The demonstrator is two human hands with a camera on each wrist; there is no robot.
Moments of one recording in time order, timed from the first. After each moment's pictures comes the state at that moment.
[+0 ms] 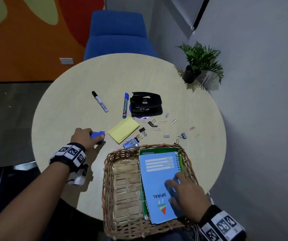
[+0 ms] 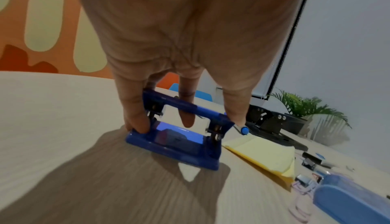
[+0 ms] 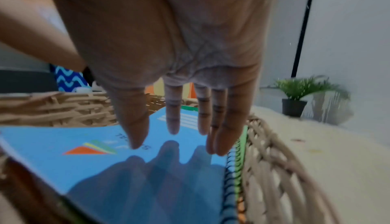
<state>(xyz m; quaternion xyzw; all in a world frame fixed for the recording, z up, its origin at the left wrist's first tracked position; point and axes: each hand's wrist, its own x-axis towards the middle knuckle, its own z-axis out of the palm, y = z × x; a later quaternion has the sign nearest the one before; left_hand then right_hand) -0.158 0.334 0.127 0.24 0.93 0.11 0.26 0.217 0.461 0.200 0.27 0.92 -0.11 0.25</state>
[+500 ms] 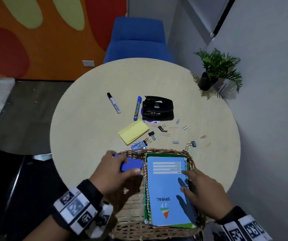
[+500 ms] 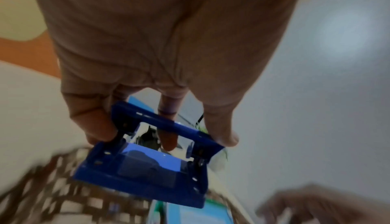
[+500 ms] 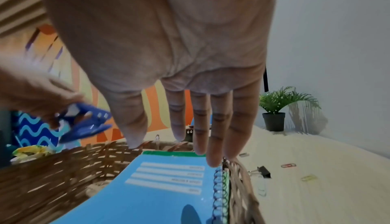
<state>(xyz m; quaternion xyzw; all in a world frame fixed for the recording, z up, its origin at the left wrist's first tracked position) -0.005 0.307 0.227 0.33 0.85 0.22 0.35 0.216 0.504 0.236 0.29 0.92 -0.18 0.17</state>
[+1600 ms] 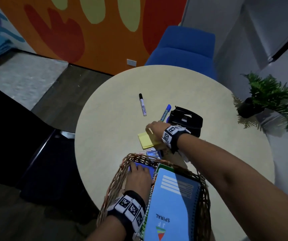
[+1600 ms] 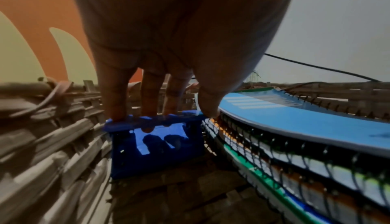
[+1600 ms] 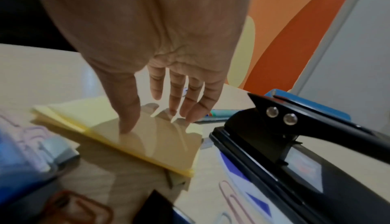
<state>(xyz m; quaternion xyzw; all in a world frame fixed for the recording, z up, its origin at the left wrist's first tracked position) 0.049 0.375 0.154 0.30 0.90 -0.12 0.29 -0.096 0.547 0.148 -0.05 0.97 0.00 0.25</state>
